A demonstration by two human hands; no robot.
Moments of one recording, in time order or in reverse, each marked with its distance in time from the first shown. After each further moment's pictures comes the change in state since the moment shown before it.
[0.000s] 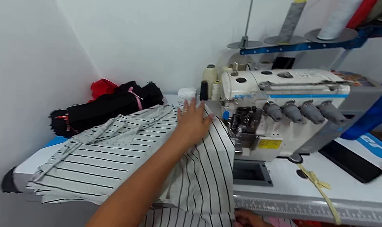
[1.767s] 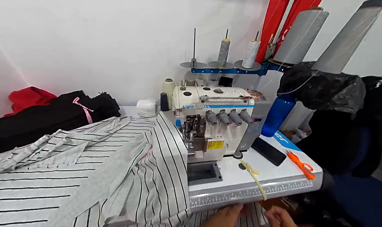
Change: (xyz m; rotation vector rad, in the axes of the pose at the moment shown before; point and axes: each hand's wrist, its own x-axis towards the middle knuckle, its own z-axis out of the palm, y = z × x) left_hand -0.173 0.104 0.165 -0.607 -0.598 0.457; right_hand -0.082 0.055 -0.121 -0.455 0.489 0.042
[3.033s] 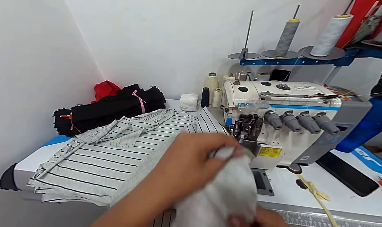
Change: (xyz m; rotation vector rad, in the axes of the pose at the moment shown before) left_hand -0.065 0.072 -0.226 0.587 0.737 0.282; right_hand 0.078 -0.207 0.076 0.807 -0.536 -0.118
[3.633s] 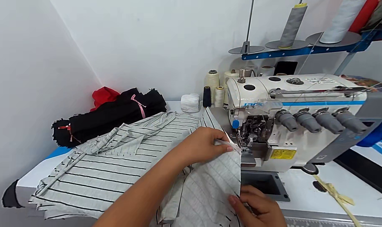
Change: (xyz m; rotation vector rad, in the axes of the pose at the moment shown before) left_hand 0.027 -0.079 0.037 -0.173 -0.534 -0.329; right_hand 0.024 0.065 0.012 -0.200 0.266 -0.067
